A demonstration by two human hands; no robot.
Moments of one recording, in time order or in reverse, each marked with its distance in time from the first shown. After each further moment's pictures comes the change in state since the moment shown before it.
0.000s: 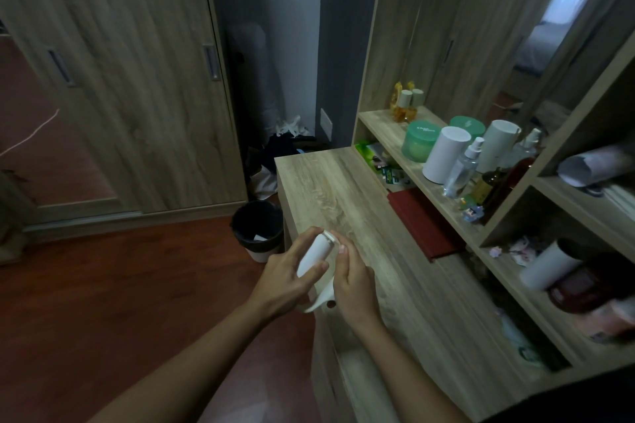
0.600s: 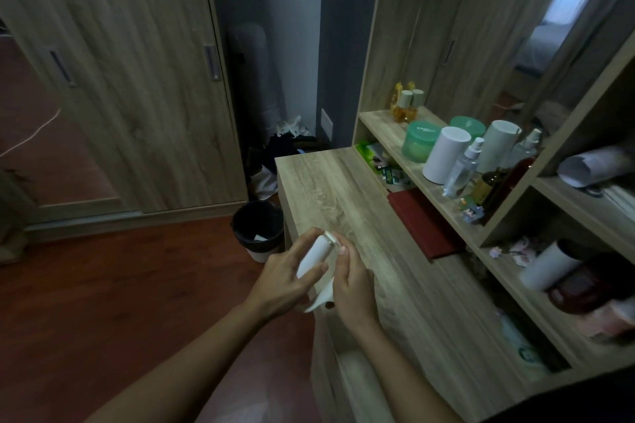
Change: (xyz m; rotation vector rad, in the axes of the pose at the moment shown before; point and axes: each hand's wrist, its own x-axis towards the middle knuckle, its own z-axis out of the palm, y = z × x) left_hand 0.000 -0.001 -0.001 0.039 -0.013 0.056; right_hand -0.002 0.002 0.002 0.056 0.012 0.009
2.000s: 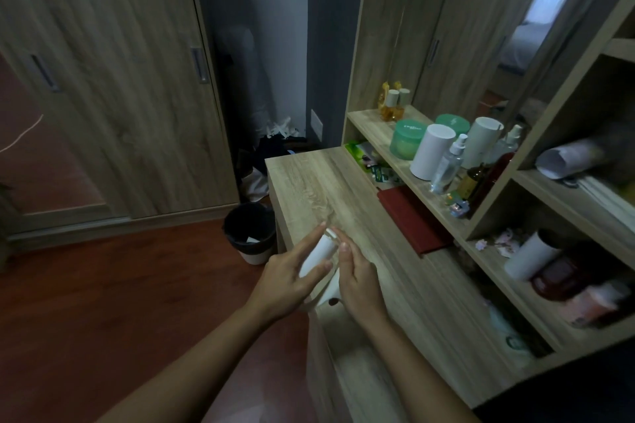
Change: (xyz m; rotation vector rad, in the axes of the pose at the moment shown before) left_hand -0.001 0.015 0.007 -0.034 -0.009 0.019; right_hand 0.000 0.003 -0.023 0.095 -0.069 0.035
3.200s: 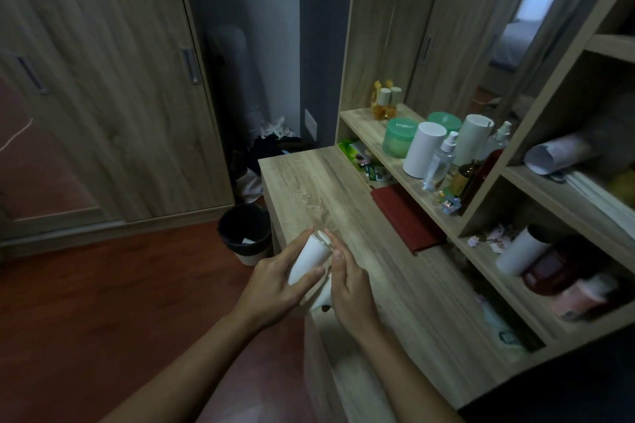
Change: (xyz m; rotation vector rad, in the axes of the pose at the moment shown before) left_hand -0.009 0.006 -0.004 -0.026 0.067 0.050; right_hand -0.009 0.009 0.003 0.011 0.010 -0.079
